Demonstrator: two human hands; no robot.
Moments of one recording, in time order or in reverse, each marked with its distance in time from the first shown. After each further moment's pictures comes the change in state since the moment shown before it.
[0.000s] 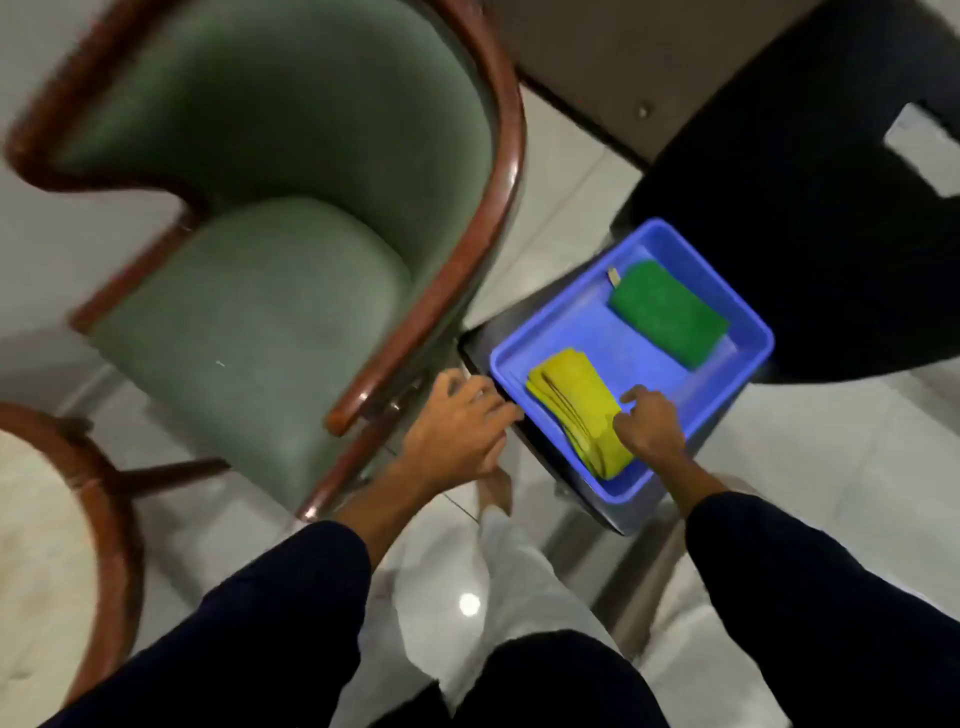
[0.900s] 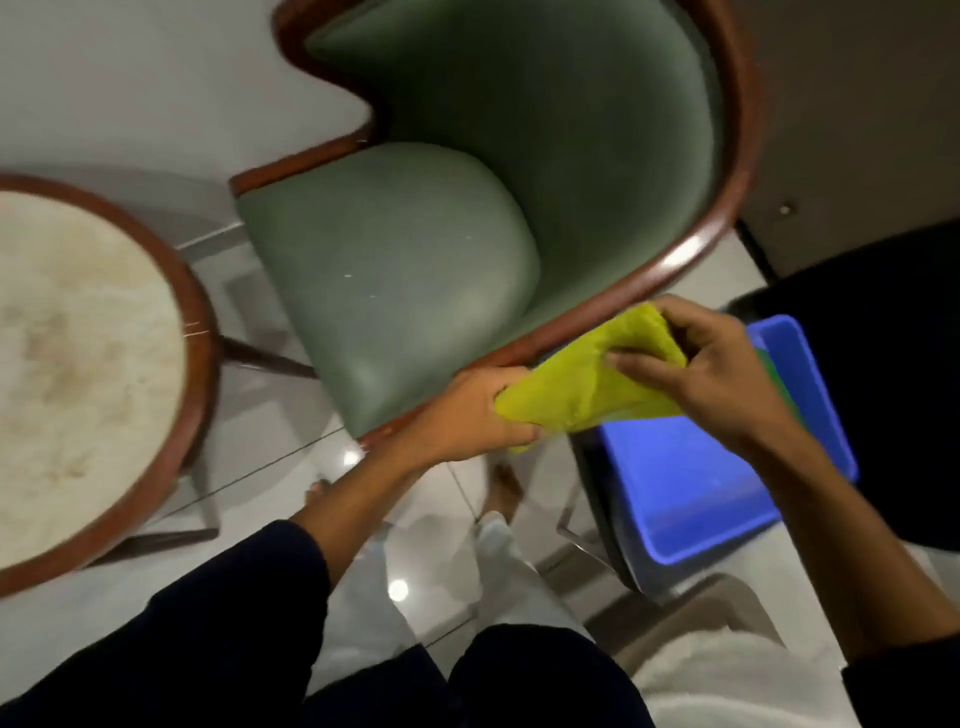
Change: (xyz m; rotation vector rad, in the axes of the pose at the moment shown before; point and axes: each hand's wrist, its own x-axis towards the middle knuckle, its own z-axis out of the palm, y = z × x) left_hand -0.085 -0.048 -0.068 -1.099 0.051 -0.702; right_hand -0.141 -0.221 -0.097 0.344 -0.310 -0.902
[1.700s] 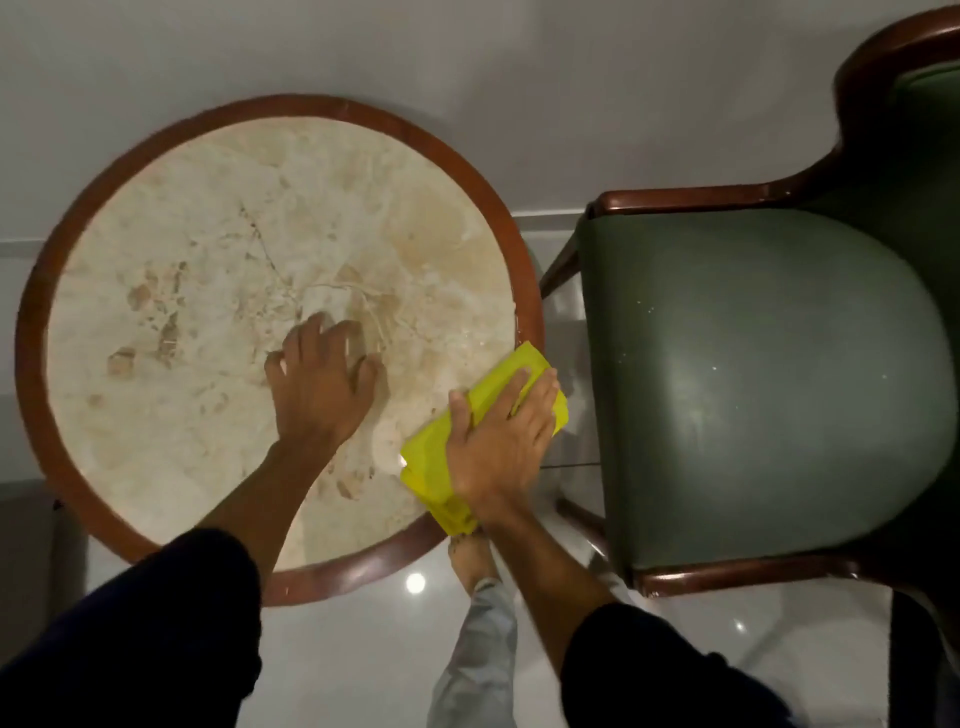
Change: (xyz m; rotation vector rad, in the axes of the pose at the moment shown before) left_hand -0.213 -0.375 -0.336 0.749 0.891 -0.772; right_hand 0.121 -0.037 0.617 -0.572 -0.032 0.103
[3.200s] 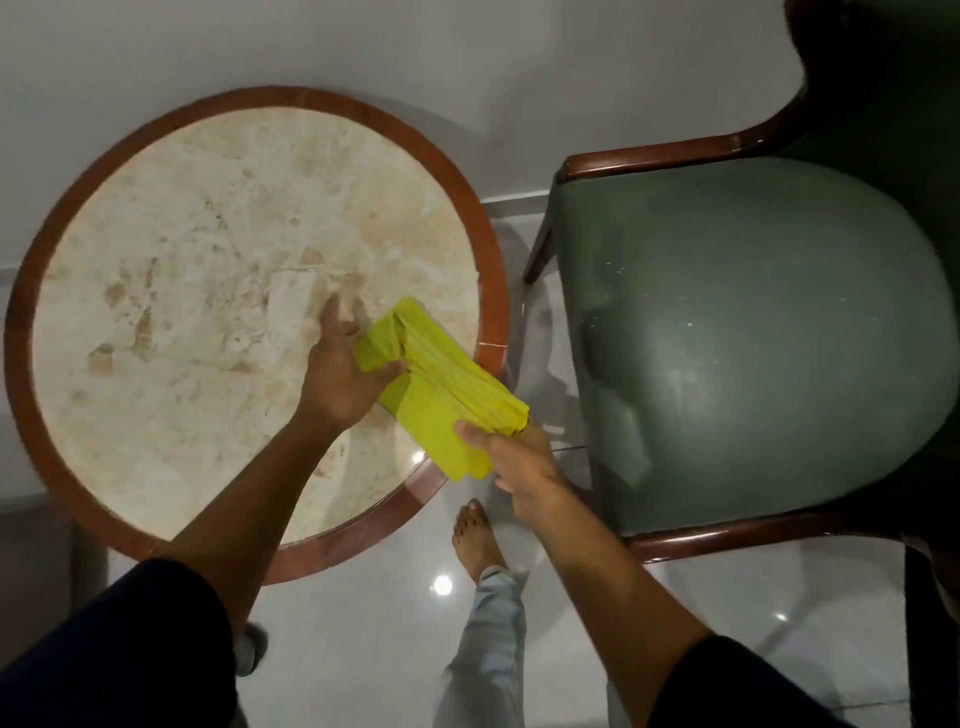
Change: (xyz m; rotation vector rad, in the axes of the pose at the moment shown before) left_hand -0.014 0.051 -0.001 -0.653 -0.298 -0.148; right_hand 0.001 0.071 -0.030 0.802 -0.522 0.525
